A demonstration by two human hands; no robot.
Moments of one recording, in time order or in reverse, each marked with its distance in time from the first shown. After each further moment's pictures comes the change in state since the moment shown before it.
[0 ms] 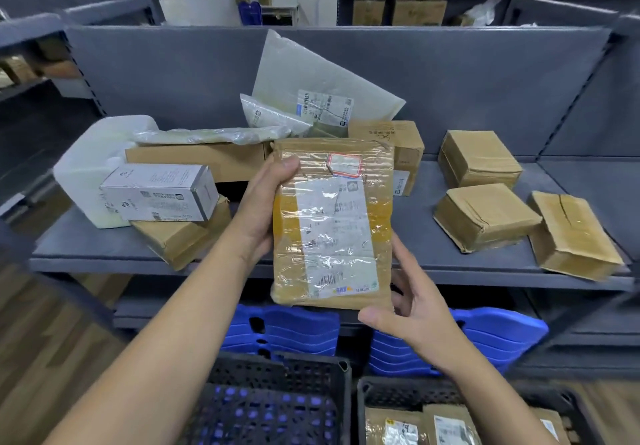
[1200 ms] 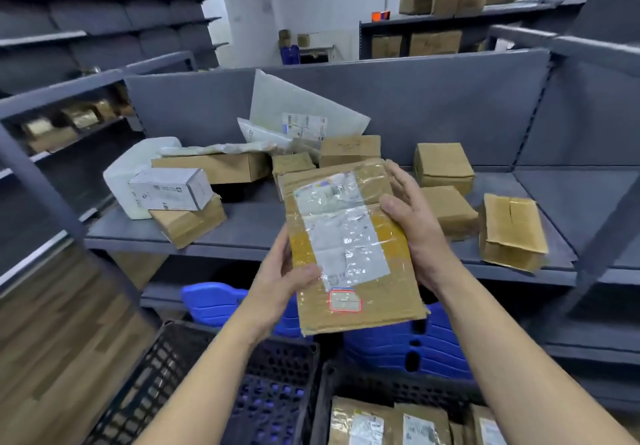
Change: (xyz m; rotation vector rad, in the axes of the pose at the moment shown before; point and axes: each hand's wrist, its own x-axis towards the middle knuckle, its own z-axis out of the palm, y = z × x) left_hand -0.146 -0.091 0.124 0.288 -0.013 0.172; right_hand -0.018 -0.069 -0.120 0.203 0.089 -0.164
